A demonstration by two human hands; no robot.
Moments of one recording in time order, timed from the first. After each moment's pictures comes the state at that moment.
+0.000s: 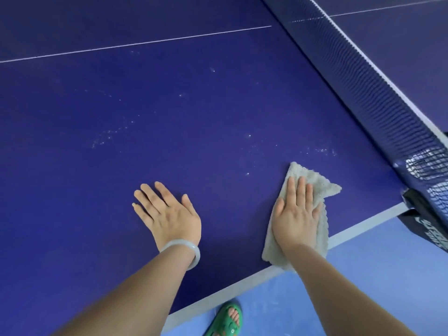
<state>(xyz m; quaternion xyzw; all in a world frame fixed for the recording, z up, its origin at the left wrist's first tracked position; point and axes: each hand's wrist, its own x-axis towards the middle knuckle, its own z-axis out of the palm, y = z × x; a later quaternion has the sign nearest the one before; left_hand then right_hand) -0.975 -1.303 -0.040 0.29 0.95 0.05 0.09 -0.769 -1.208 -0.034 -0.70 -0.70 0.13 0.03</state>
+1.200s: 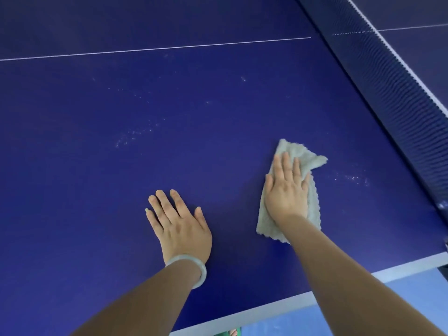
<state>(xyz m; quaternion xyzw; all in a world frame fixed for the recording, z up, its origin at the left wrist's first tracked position) -0.975 -1.302 -0.044 0.29 0.95 0.02 0.04 -0.849 -1.123 -0.037 -0.56 -0.81 0.14 0.02</state>
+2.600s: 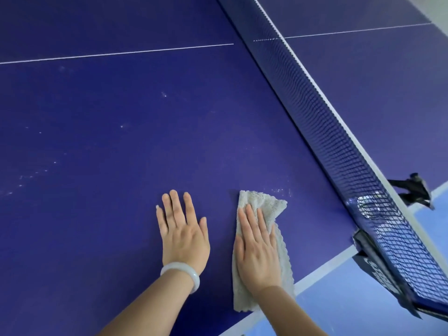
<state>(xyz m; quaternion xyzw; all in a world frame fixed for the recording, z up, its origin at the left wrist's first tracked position) -0.904 -1.180 -0.038 0.50 0.86 0.08 0.11 -0.742 -1.150 -0.022 -0.57 -0.80 0.17 0.02</state>
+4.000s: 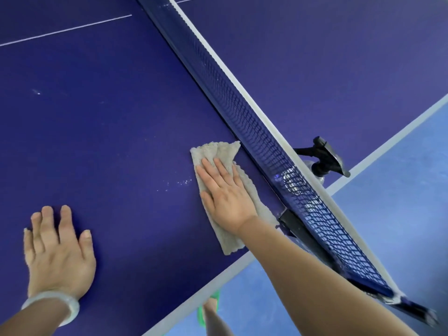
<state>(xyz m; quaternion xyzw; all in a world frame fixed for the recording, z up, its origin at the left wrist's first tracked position) -0.896 -1.172 -0.044 0.46 0.89 0.05 0.04 -0.612 -0.989 -0.029 -0.44 -0.88 0.14 0.01</state>
